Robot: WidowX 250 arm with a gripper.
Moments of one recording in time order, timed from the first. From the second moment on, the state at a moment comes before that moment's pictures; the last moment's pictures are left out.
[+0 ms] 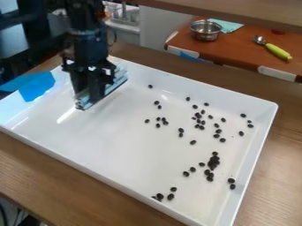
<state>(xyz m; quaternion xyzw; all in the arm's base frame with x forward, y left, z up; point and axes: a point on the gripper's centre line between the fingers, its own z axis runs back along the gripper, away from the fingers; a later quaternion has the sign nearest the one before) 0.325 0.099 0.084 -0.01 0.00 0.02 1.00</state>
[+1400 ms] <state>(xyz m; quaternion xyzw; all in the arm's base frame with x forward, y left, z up) 0.348 0.028 0.058 0.02 0.01 -0.01 1.00</state>
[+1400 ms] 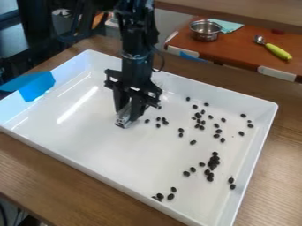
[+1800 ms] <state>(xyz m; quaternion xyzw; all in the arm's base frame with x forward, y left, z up) 0.347 -0.016 0.057 0.01 0.01 -0.03 1.00</state>
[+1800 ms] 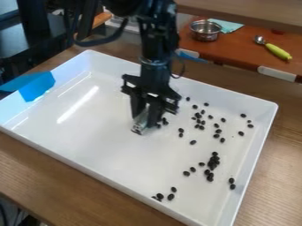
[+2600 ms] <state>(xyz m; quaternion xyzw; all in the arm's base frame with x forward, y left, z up) 0.333 -0.092 0.058 -0.04 0.04 -0.05 1.00</state>
